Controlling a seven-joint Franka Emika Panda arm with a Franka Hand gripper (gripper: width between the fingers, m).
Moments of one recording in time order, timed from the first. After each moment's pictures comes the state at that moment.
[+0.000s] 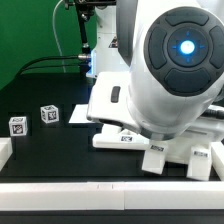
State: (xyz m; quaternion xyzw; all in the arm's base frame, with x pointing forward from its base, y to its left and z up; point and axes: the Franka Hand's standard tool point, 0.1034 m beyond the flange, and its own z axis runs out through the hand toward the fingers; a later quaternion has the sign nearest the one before) arm 0.555 0.032 0.051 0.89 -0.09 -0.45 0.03
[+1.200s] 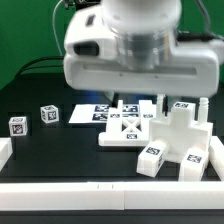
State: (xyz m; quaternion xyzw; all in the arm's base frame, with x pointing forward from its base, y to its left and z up) arm 0.593 0.005 0.121 0.97 -0.10 -0.20 -0.02
